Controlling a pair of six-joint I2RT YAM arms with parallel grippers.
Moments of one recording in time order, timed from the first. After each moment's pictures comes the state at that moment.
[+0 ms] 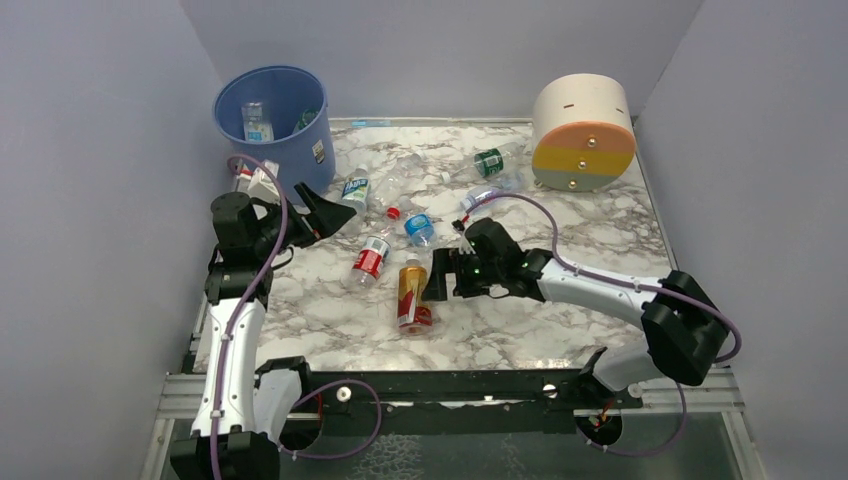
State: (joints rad) left arm 0.12 0.86 0.81 -0.30 0.72 -0.62; right arm 0.84 1.42 0.82 -0.16 -0.25 0.68
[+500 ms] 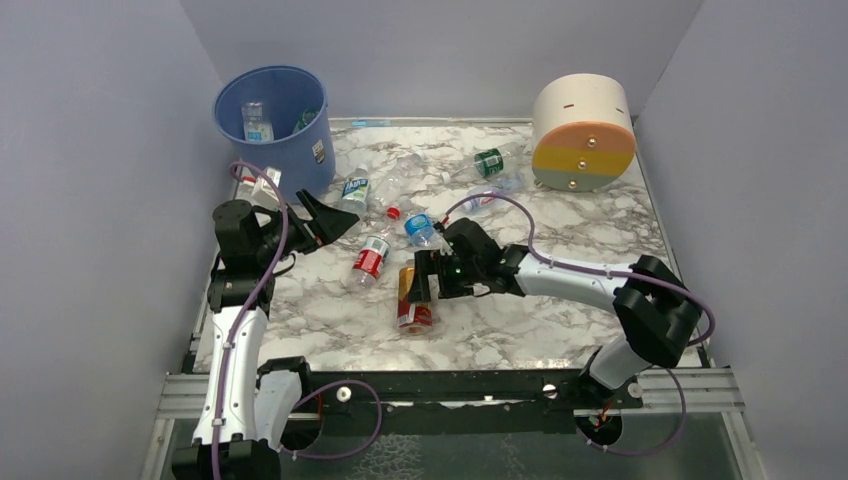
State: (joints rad) left arm 0.10 0.80 0.75 -0.28 0.76 -0.67; right arm 0.90 1.57 0.92 -0.15 -0.25 0.71
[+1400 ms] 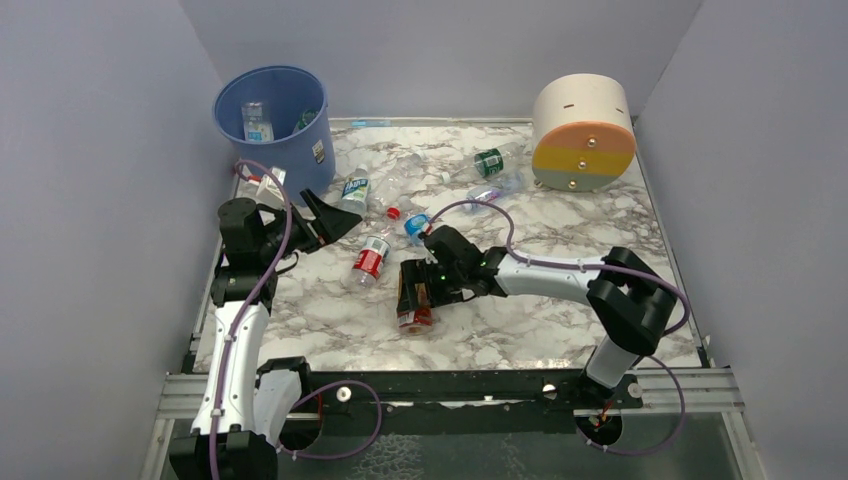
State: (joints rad) left arm 0.09 0.83 0.74 -0.25 0.76 -0.67; right arm 0.95 1.70 0.99 -0.18 -0.24 0.72
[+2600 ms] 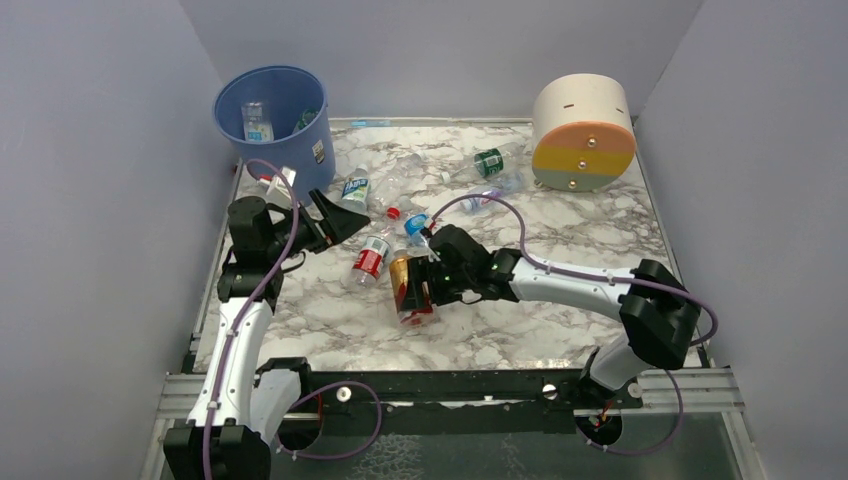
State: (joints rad) left arm 0.03 0.85 0.72 -0.20 0.76 -0.71; right arm 1.00 1.58 0.99 -0.22 -0.17 0.72
